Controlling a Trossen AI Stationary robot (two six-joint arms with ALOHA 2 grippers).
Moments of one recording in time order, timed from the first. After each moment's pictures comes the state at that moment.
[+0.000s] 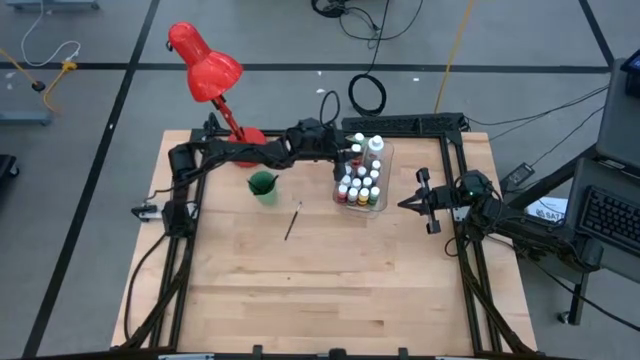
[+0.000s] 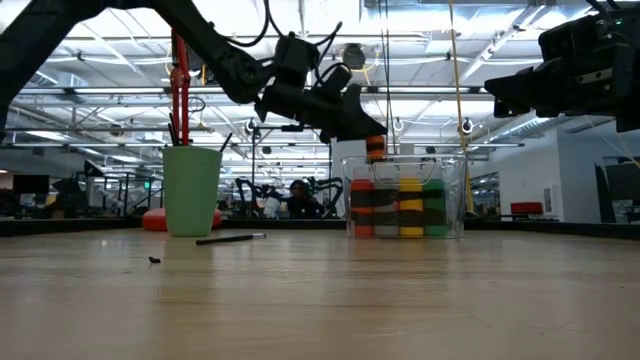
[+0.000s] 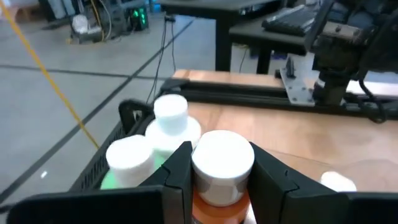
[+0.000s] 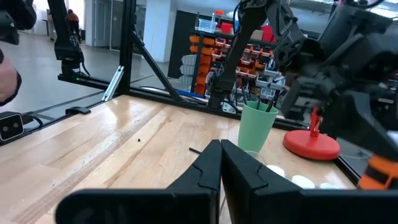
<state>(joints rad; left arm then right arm) 0.42 2.00 1.32 0.47 0.26 0.09 -0.56 0.40 0.02 0.45 -0.73 -0.15</state>
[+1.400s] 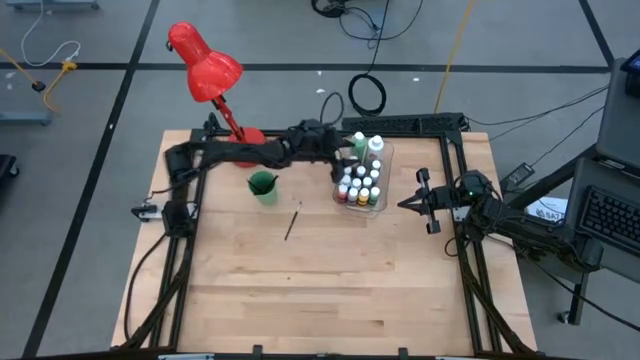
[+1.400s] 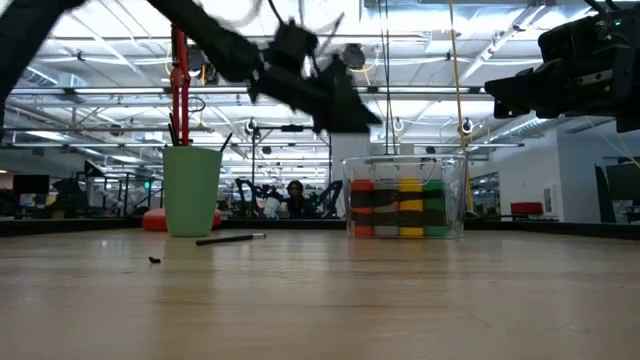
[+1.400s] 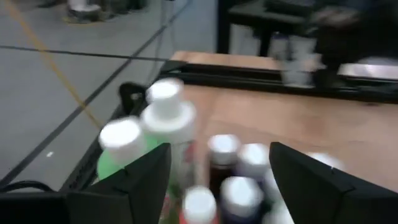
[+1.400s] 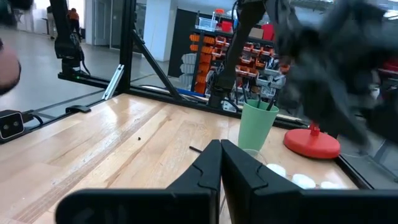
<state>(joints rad) 0.40 1.94 1.32 0.32 0.22 0.11 -0.56 0.40 0.02 0.45 -0.73 -0.15</state>
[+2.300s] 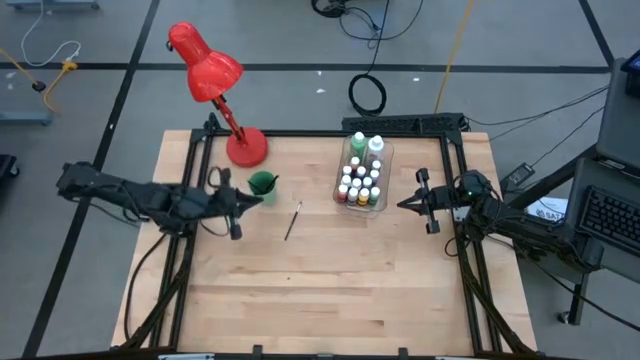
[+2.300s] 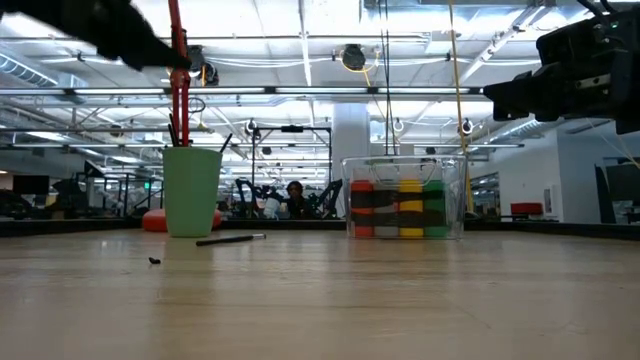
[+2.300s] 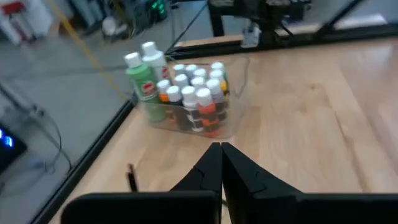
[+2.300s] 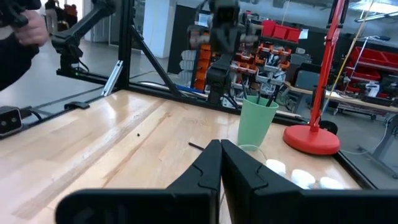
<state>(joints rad) -0.23 0.69 0.53 -0.18 -0.49 0.03 -0.56 0.41 0.02 0.44 -0.73 -0.16</state>
